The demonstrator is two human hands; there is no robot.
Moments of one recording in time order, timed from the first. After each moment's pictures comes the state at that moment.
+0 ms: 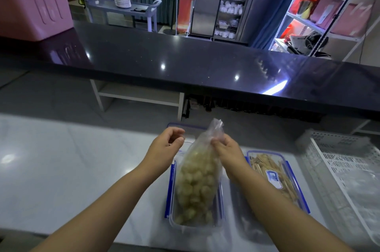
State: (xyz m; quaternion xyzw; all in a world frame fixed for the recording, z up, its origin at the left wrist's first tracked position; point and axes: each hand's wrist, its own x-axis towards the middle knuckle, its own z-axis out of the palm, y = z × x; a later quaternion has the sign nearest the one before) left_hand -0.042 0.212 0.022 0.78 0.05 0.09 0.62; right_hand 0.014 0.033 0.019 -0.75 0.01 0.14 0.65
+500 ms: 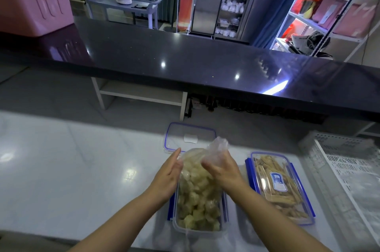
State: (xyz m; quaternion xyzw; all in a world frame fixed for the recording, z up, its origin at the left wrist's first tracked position) left_hand -0.068 0.205 -0.044 0.79 0.08 -0.03 0.61; right_hand -0.008 0.036 -0.012 -0.83 -0.08 0.14 0.53
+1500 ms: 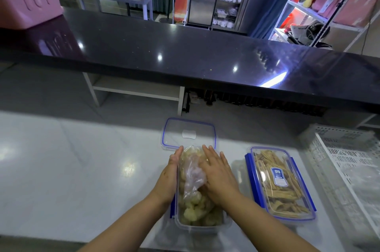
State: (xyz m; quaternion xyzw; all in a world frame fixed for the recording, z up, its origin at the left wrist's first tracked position) left_hand -0.074 0.183 -0.021 0.65 0.12 -0.06 0.75; right_hand -0.016 0.036 -0.050 -0.95 -0.27 0.08 0.11
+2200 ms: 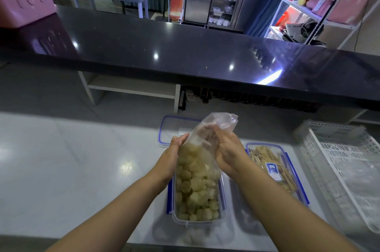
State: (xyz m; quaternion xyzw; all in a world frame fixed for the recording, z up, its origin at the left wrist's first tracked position) left_hand -0.041 0.191 -0.017 0.67 0.10 -0.09 0.73; right_hand 0.015 0.045 0.025 -0.55 0.04 0.19 0.81
